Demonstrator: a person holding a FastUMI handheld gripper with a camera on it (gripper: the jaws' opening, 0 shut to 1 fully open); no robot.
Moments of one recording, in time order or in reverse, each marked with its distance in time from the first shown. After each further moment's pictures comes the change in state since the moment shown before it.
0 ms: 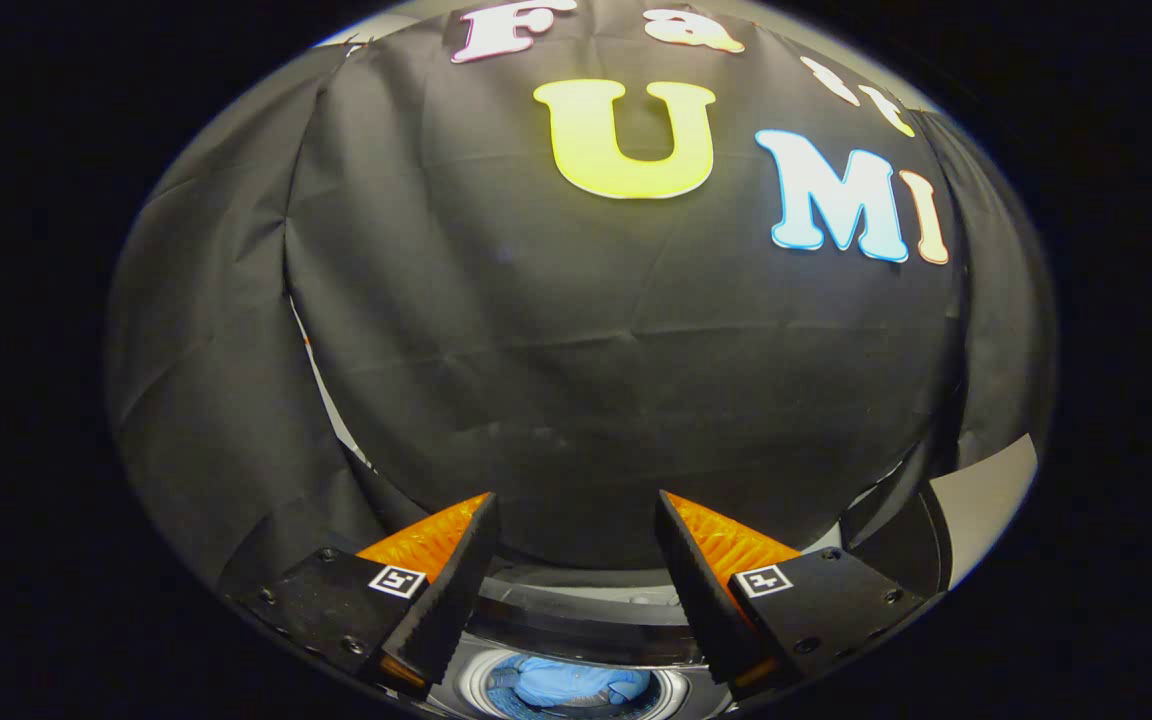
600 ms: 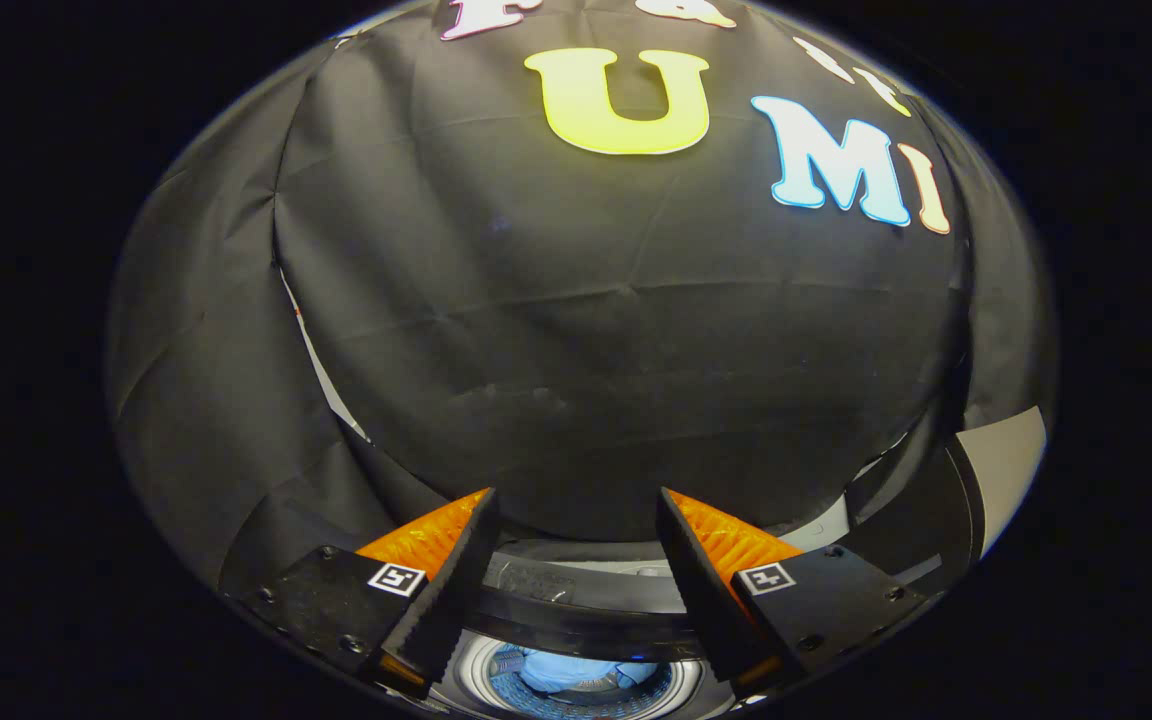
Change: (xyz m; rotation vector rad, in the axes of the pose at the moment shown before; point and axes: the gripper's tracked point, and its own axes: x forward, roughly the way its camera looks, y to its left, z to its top) arm 0.004 0.003 -0.027 0.036 0.038 0.015
